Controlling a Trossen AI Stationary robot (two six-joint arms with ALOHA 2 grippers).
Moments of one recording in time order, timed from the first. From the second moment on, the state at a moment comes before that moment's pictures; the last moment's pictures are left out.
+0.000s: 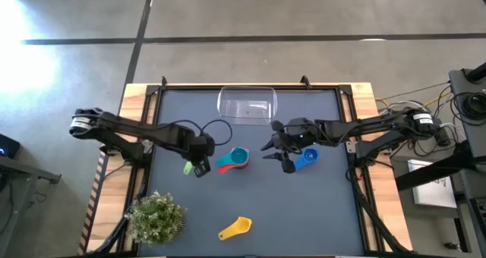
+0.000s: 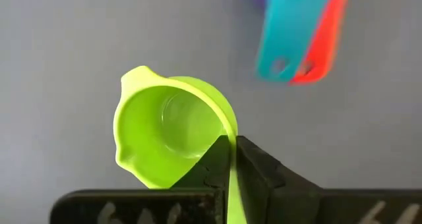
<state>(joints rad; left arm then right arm) -0.09 1.40 0.99 -0.92 -0.09 -0.58 -0.04 1.32 0.79 0.04 -0.22 -0.12</state>
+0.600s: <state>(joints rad) -0.11 1.69 1.41 -0.96 -0.22 -0.24 -0.01 1.03 0.66 -0.01 -0.02 -0.06</state>
